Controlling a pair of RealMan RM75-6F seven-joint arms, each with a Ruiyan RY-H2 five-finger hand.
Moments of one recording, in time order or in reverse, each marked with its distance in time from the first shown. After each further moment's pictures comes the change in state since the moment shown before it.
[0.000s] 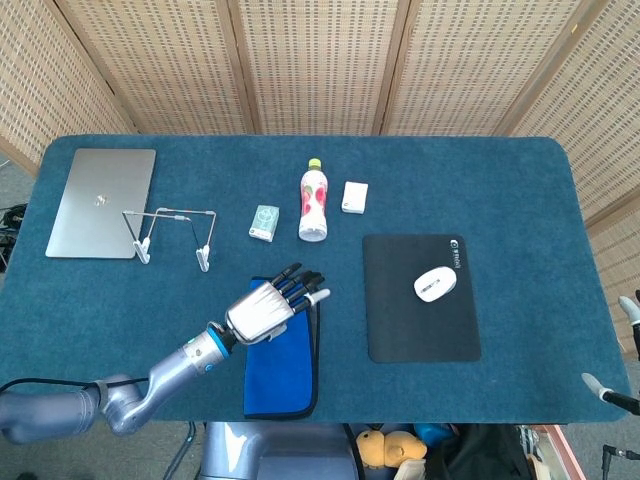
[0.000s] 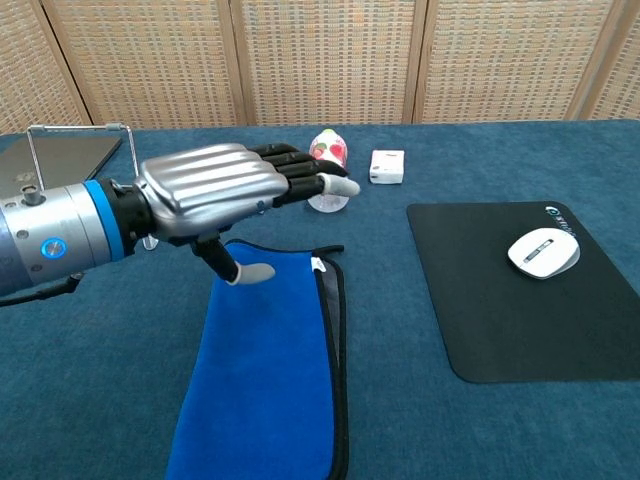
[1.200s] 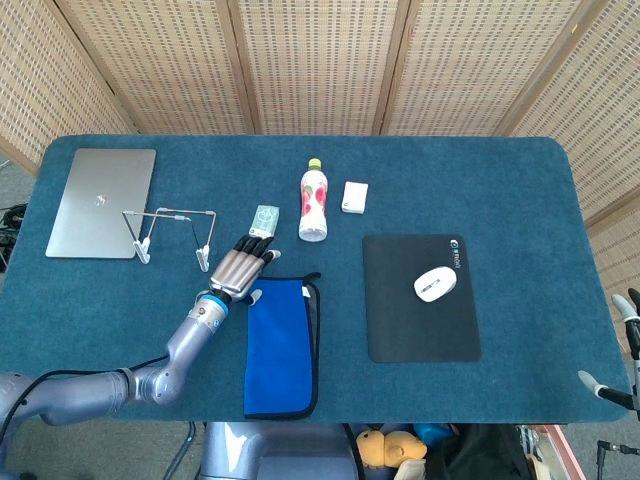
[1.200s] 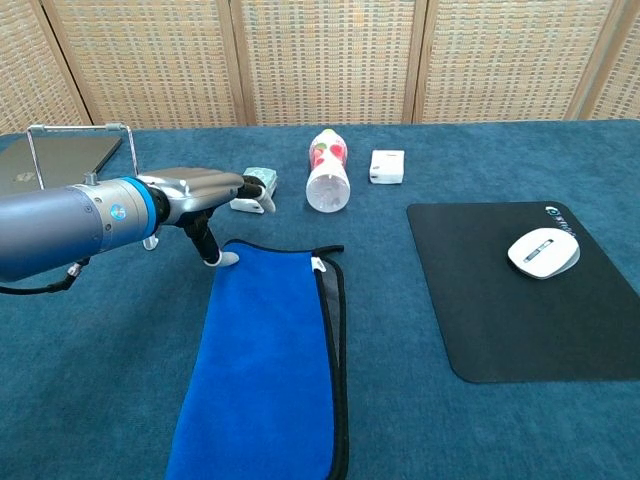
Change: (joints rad) left arm -0.091 -0.102 -0.120 0.115 -0.754 -0.135 0.217; right arm 0.019 -0.009 0.004 0.002 0.029 -0.040 -0.024
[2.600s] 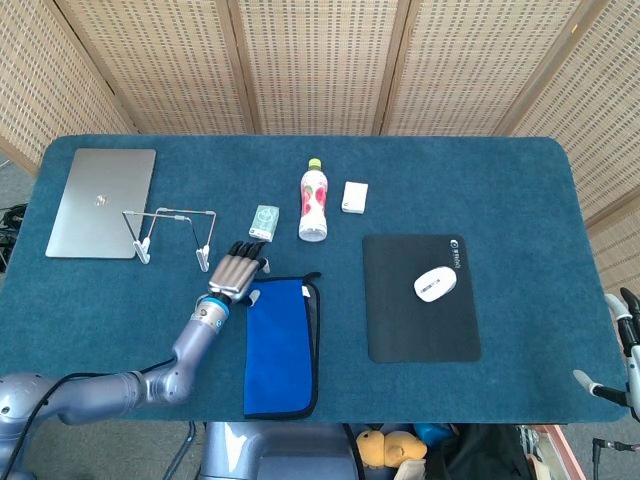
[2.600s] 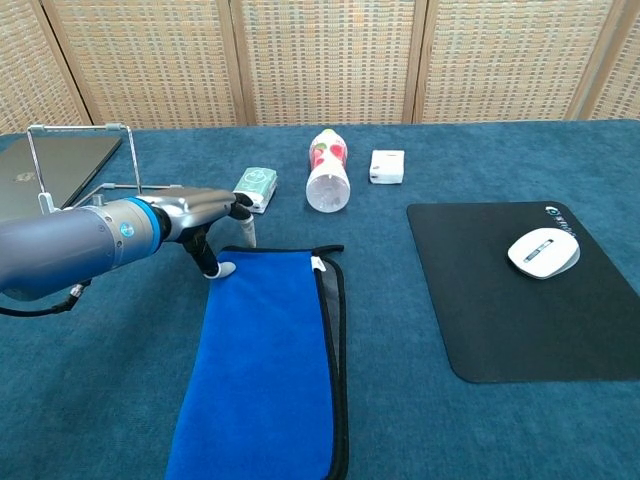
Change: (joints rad) left arm -0.013 -0.068 0.018 0.077 -0.106 0.032 -0.013; right arm 0.015 -0.006 -0.001 0.001 0.012 -0.029 -0.012
